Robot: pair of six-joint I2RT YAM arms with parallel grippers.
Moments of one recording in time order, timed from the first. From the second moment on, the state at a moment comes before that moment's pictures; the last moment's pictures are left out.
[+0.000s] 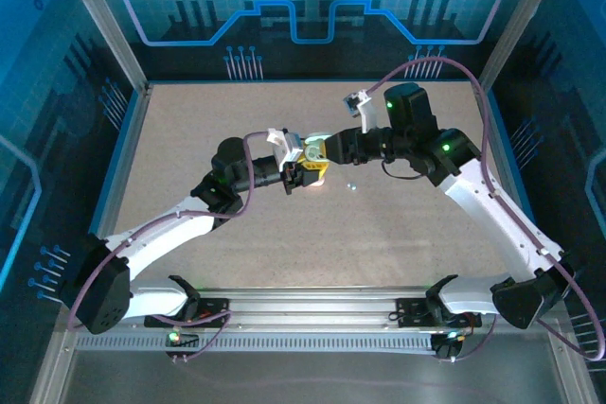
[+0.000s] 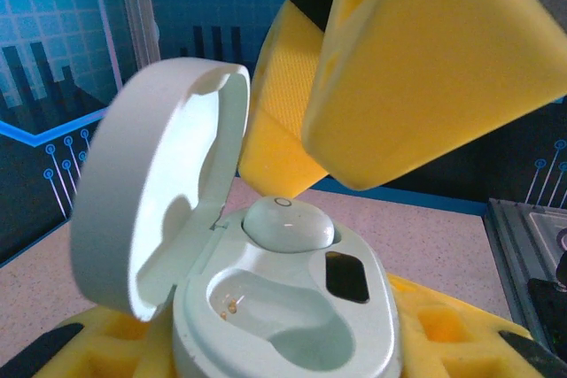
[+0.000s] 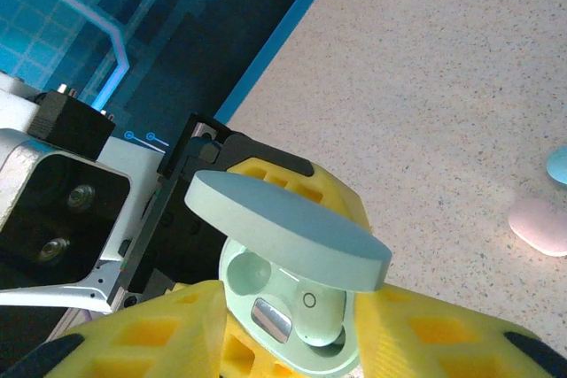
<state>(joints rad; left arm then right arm) -0.59 1.27 0.80 0.49 0.59 0.01 0.54 1.30 1.46 -0.75 -0.56 0.38</state>
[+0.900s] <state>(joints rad) -0.59 1.20 0.78 0.44 0.44 0.03 0.25 1.59 1.14 -0.72 -0.50 0.44</state>
